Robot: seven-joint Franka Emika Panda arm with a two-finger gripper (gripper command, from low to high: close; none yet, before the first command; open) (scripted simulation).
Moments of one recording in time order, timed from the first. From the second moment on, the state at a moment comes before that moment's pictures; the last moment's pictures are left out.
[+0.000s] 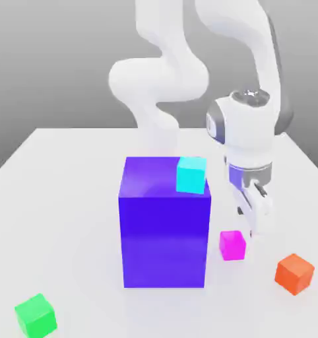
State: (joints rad) arm 0.08 0.03 0.62 -2.92 0.54 2.98 2.44
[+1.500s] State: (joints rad) arm 0.23 0.04 0.48 -2.91 0.57 2.99 2.42
